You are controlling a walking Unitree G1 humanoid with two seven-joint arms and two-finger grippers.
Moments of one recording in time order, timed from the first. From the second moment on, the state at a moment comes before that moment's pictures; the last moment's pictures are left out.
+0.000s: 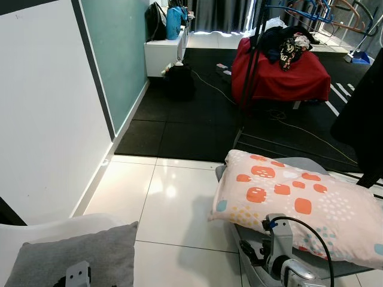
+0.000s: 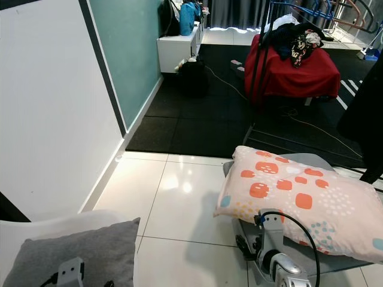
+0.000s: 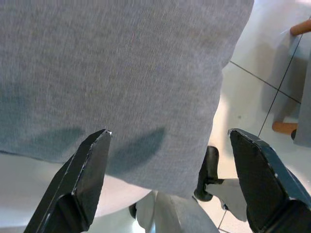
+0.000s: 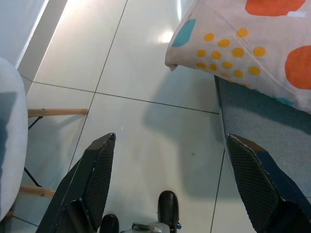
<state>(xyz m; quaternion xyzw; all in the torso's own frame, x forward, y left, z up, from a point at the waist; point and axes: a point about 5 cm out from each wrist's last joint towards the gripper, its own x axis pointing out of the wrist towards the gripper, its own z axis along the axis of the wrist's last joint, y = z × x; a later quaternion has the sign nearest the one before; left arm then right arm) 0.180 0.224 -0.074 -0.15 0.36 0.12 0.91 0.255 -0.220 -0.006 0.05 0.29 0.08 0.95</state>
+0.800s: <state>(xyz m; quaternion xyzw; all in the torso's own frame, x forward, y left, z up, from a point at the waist) 0.185 0.224 -0.072 -0.15 0.36 0.12 0.91 0.255 -0.220 -0.006 0.06 0.29 0.08 0.95</state>
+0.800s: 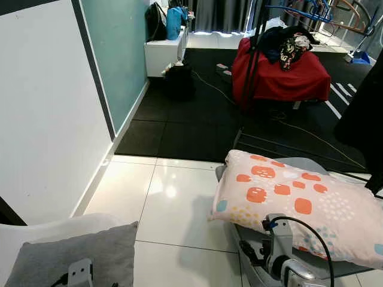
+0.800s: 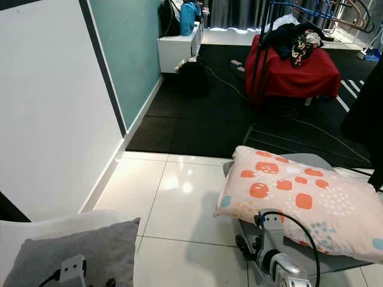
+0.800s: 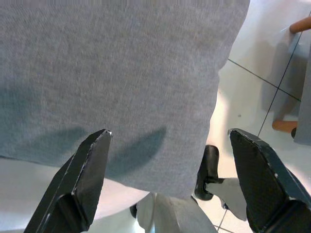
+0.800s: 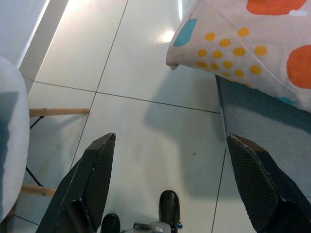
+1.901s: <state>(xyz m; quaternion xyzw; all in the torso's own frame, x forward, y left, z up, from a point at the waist) 0.180 0.228 -0.074 -0.15 0.37 0.12 0.91 0.255 -0.220 -0.006 0.06 0.29 0.08 0.95</state>
